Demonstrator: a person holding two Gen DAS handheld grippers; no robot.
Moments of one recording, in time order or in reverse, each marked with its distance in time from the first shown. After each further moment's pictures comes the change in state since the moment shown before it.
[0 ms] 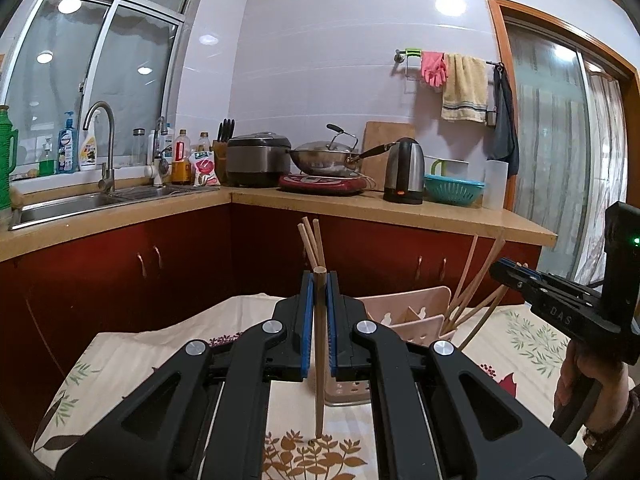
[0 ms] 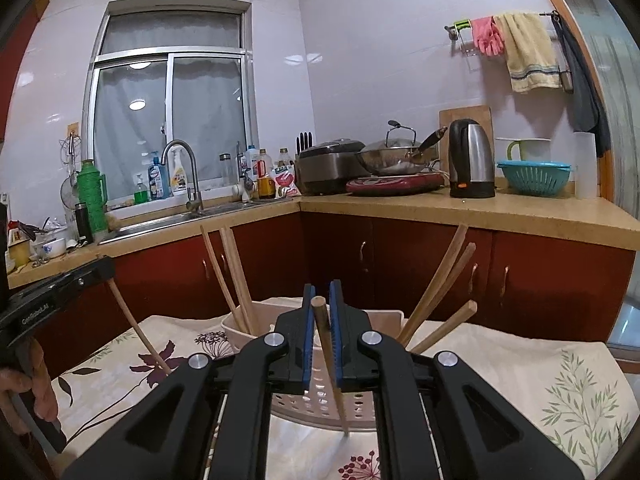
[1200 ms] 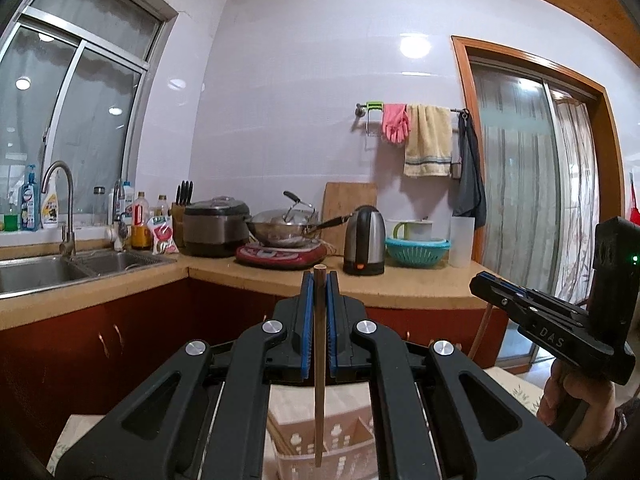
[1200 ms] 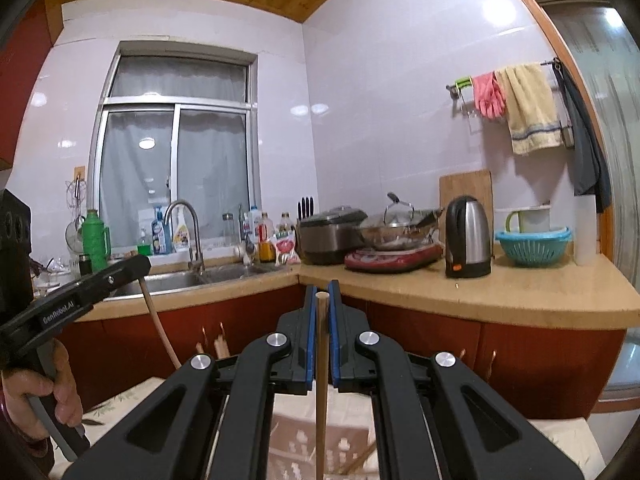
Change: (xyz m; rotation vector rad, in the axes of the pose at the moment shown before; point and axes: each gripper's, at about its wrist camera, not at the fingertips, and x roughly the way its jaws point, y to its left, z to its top) left arm 0.022 -0.043 0.105 0.036 -0.186 -0.124; right arm -0.011 -0.024 0.096 -0.023 -0.202 0.020
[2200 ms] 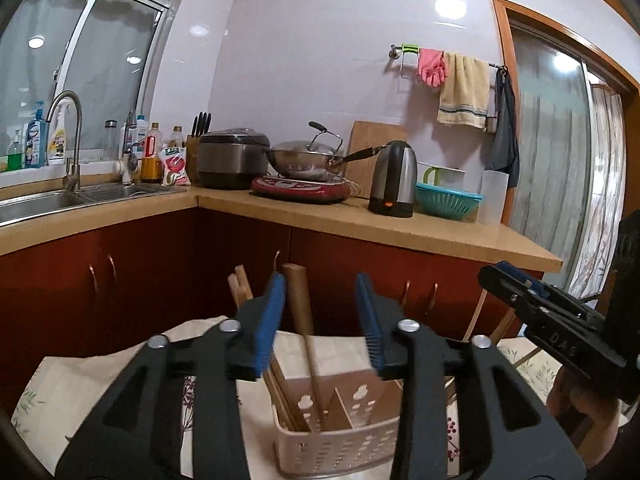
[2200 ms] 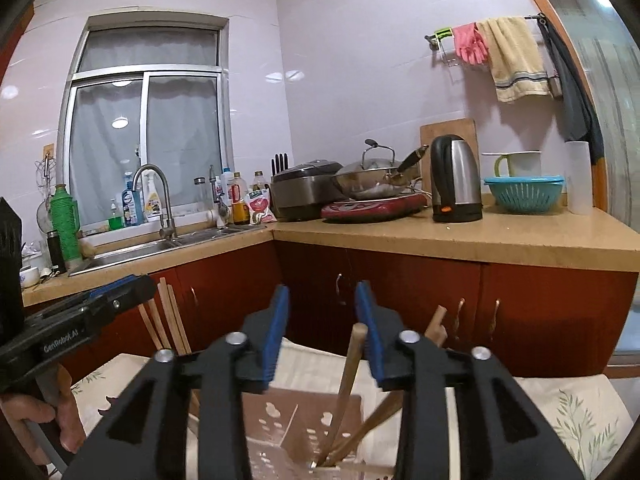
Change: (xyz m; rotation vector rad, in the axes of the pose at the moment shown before) left arm 0.062 0.024 -0.085 -0.078 0.192 0.072; right arm 0.045 -0.012 -0.073 0.046 0.135 -0.087
